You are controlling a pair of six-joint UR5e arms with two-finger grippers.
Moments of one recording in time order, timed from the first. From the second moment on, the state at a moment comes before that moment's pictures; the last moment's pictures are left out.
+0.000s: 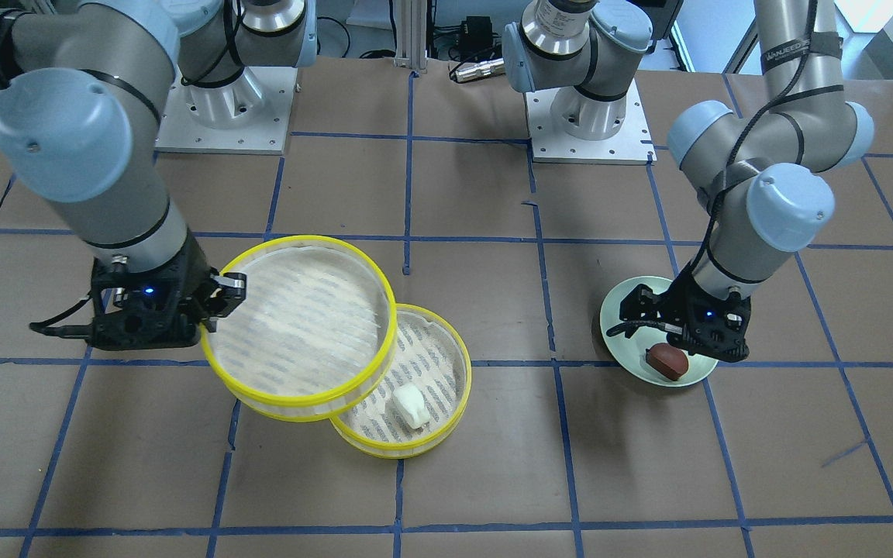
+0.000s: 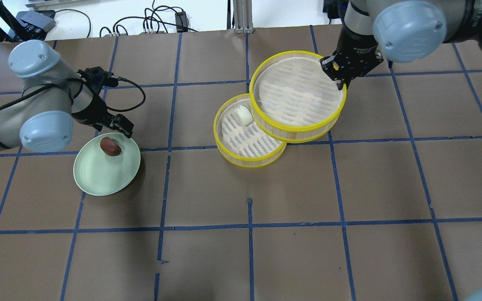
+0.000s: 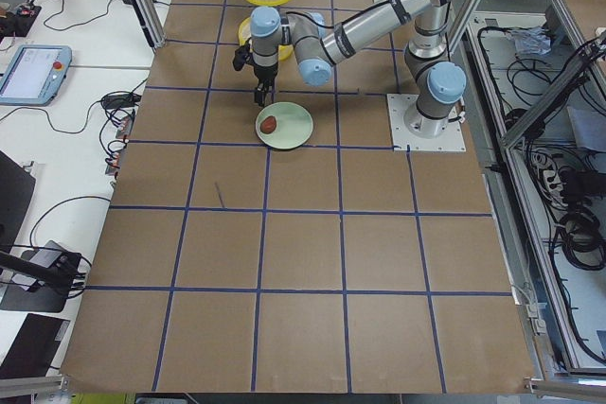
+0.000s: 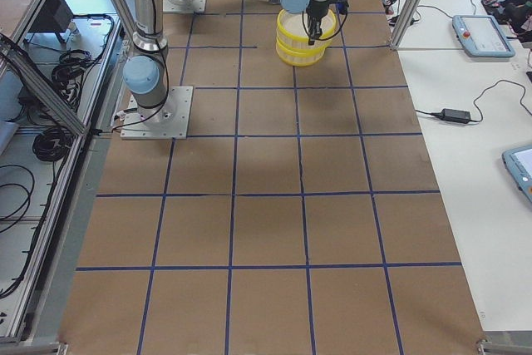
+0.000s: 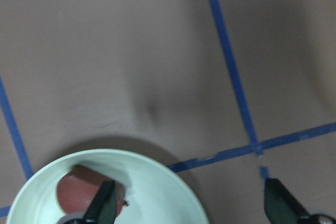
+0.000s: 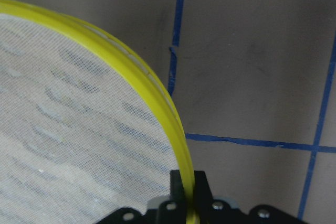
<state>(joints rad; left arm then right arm) -1.30 -1.82 -1.93 -0.94 1.52 0.58 1.65 -1.29 1.49 -1.76 -1.60 0.01</state>
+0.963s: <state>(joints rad) -1.25 -1.93 -1.93 -0.89 1.55 0.64 1.85 -1.12 1.50 -1.94 -1.61 0.28</state>
